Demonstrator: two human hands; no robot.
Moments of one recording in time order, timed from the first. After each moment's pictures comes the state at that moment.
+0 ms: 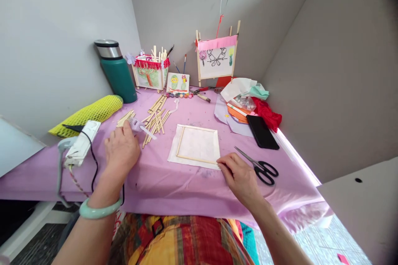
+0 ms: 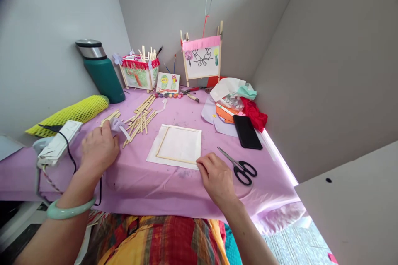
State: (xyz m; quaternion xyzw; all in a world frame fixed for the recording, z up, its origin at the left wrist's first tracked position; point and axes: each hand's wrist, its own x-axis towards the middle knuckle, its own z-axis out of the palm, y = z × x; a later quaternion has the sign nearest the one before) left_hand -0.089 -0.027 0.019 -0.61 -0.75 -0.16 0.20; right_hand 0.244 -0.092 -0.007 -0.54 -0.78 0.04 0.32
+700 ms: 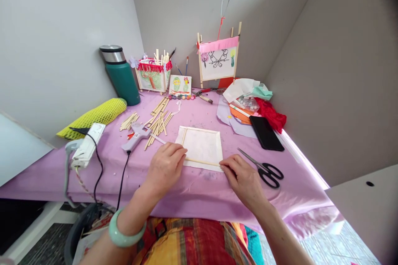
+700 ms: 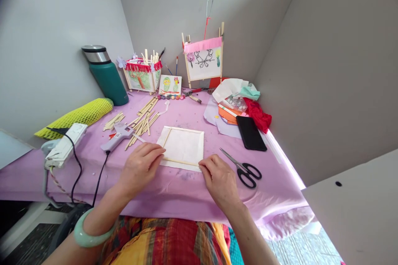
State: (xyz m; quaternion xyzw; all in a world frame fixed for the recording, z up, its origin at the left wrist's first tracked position) left_hand -0.005 -0.067 0.020 -0.83 -0.44 -0.33 0.07; right_hand 0.244 -0.091 -0.008 -0.54 -0.77 0.06 0.33
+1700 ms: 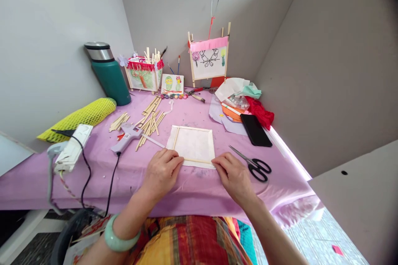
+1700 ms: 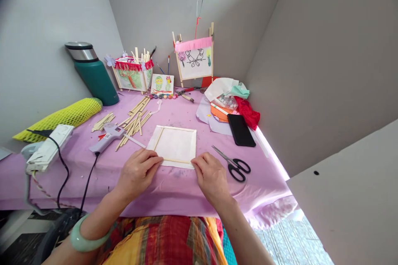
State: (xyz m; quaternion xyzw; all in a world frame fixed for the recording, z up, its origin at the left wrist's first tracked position) left_hand 0.001 -0.070 -0.006 -0.84 -0.40 -0.37 0.05; right_hand 0.242 -0.092 -0.009 -0.53 -0.77 0.05 0.35
